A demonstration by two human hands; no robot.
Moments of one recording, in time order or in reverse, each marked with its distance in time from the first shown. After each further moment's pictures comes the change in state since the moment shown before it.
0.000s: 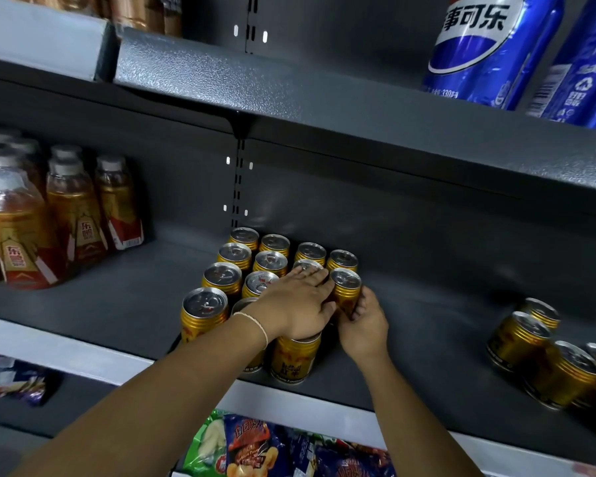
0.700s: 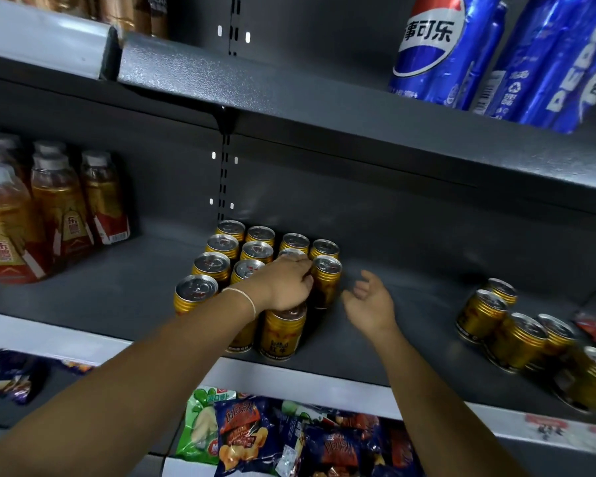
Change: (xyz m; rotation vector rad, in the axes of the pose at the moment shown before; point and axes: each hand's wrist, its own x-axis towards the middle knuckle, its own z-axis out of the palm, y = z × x) left_hand -0.003 0.002 -0.010 -0.251 0.036 -0.083; right_hand -0.001 -0.026 -0.044 -0.110 0.004 0.194
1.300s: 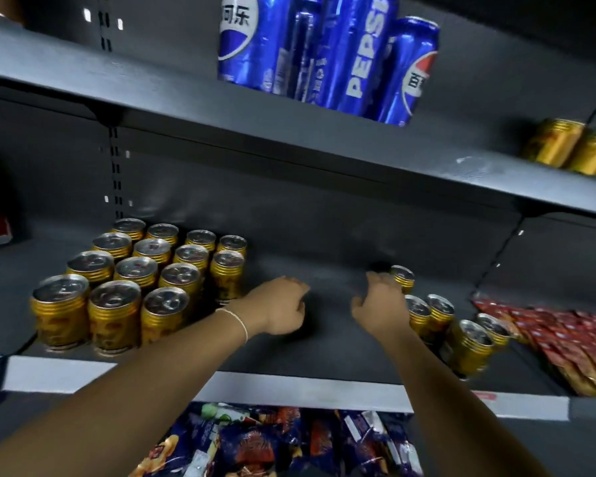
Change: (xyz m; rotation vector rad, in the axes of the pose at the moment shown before) left_hand 0.040 0.151 0.064 0.049 -0.005 0.142; right_hand 0.017 0.042 -0.196 -0.898 0.139 -0.211
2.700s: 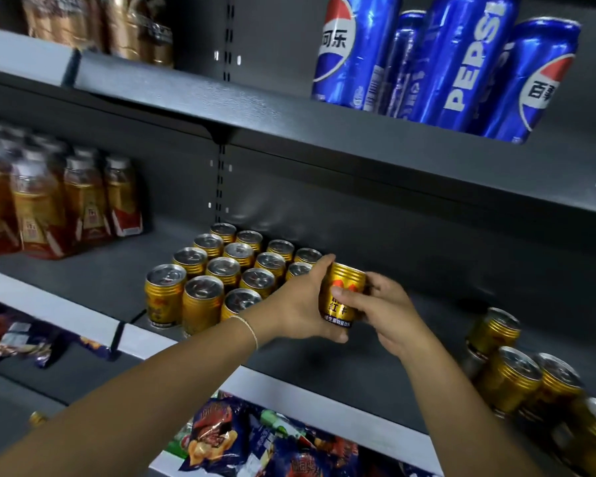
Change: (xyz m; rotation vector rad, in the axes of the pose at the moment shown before) left_hand -0.054 -0.036 -0.033 -0.492 0.202 -0.194; right_hand -0.005 -0.116 -0.010 1.321 -0.574 -0.087
